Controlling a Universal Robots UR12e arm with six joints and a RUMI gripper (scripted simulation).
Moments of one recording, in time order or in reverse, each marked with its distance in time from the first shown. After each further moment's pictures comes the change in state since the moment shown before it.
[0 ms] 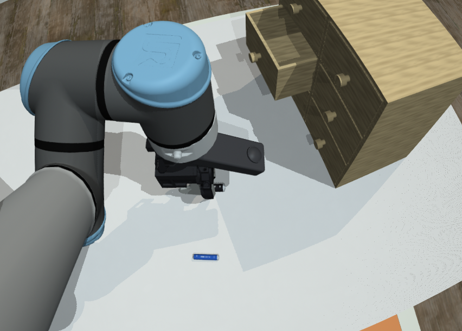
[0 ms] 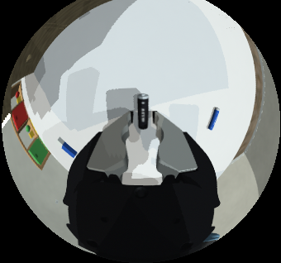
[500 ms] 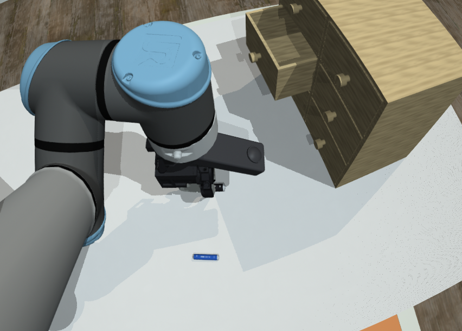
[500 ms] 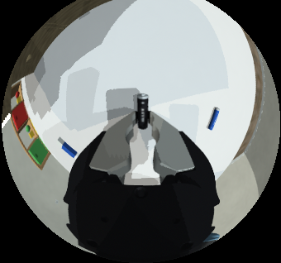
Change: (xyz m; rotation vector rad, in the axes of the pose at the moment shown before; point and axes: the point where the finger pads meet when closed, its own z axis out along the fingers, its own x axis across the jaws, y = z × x) arm 0.000 0.000 0.000 0.000 0.000 0.000
